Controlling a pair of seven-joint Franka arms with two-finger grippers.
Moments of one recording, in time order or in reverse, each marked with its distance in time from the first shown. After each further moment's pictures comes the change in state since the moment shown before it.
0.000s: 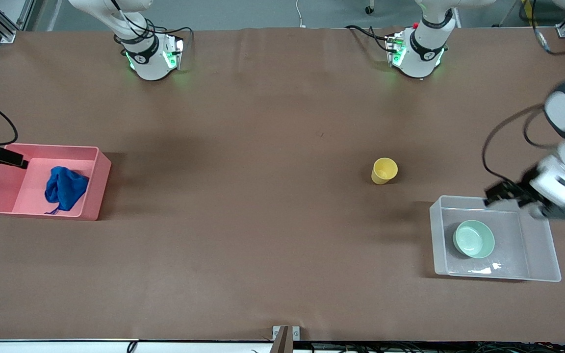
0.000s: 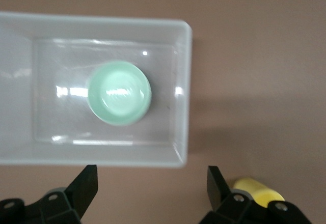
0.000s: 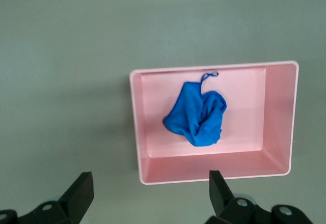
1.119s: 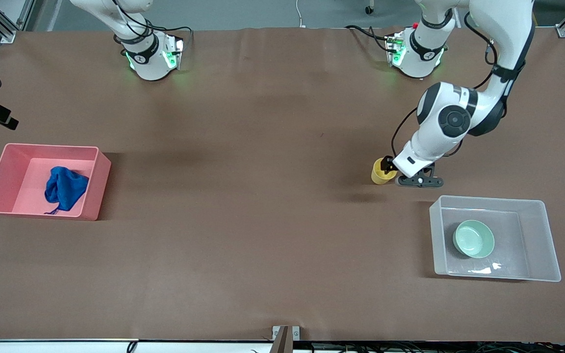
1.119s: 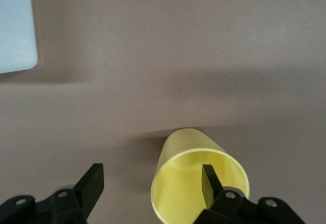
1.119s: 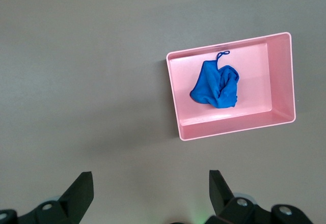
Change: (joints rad) left arm -0.006 0.146 -0.291 -0.375 0.157 0.382 -0.367; right arm -0.098 -0.132 0.224 0.152 -0.005 -0.284 0.228
